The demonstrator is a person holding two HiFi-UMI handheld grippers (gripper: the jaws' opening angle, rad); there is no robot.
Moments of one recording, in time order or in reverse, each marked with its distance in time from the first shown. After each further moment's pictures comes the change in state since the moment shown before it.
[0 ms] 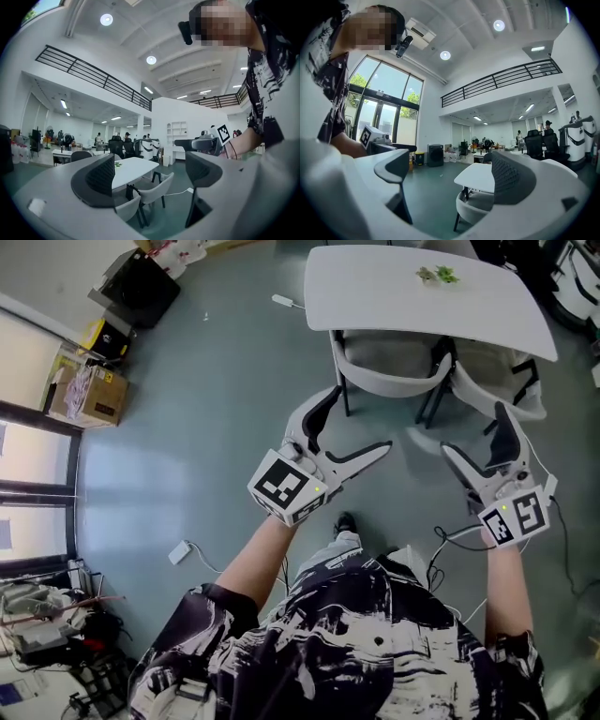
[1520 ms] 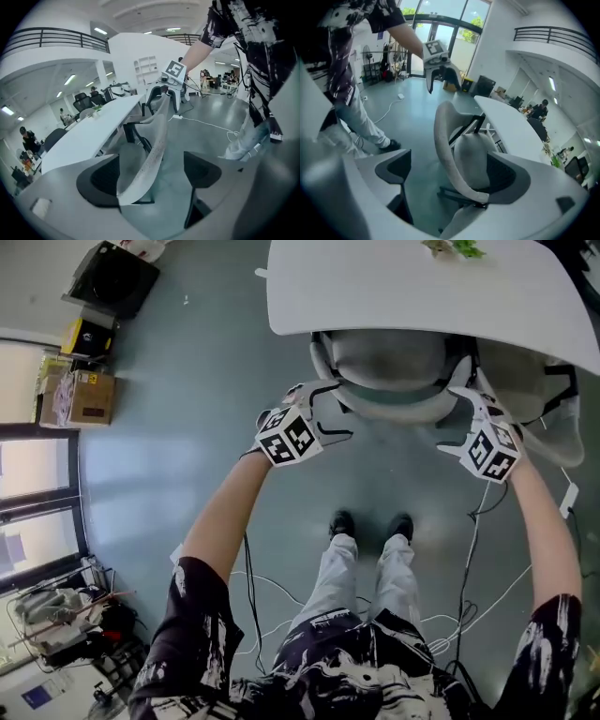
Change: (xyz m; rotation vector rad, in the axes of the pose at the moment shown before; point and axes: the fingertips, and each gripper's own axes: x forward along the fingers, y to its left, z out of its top) left arm 0.182 0.201 -0.350 0.405 0.741 -0.348; right arm 0.152 -0.203 -0.395 -0.616 0.850 0.631
